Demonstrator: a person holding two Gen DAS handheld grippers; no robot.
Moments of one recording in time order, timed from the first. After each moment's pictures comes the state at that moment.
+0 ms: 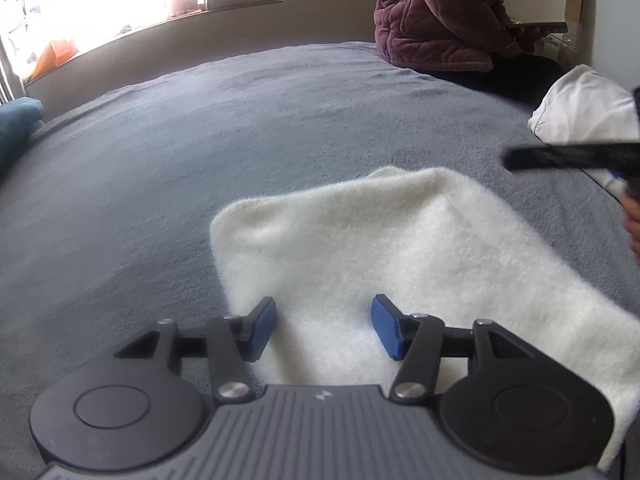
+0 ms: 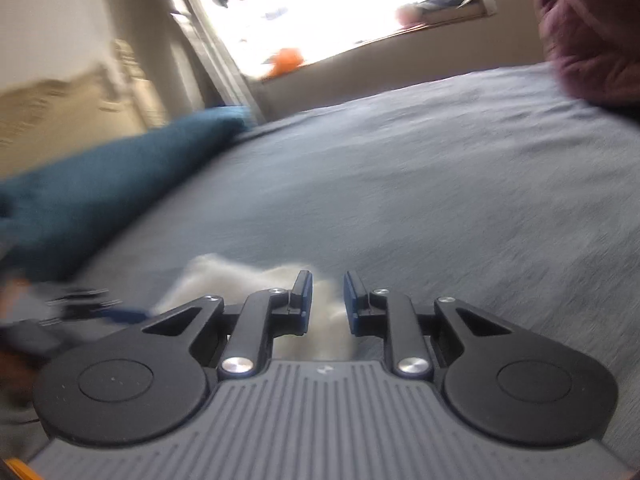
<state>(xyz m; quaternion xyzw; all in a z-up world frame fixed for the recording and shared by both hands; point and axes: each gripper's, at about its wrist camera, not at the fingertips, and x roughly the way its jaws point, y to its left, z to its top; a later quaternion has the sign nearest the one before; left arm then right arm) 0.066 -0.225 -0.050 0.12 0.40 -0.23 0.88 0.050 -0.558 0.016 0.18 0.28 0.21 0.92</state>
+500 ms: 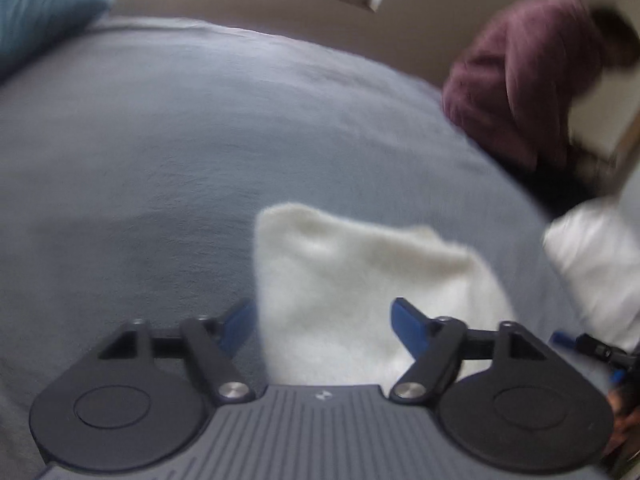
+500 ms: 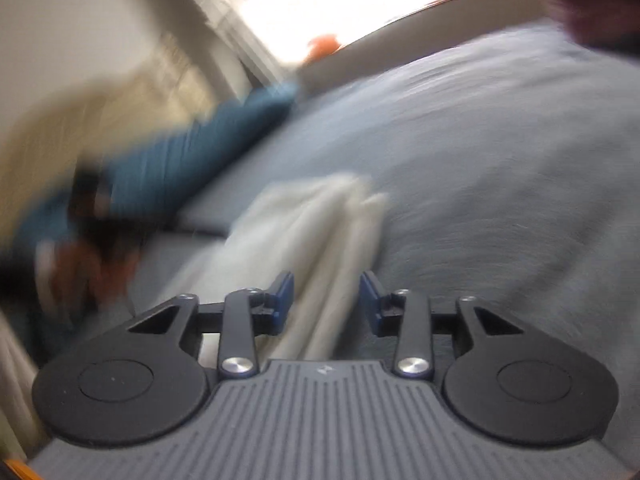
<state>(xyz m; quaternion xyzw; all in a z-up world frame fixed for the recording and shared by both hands) 0.093 -0.163 -0.037 -0.11 0.44 -0.18 0.87 -0.036 -0.607 -0.017 0.31 0.28 0.21 0.88</state>
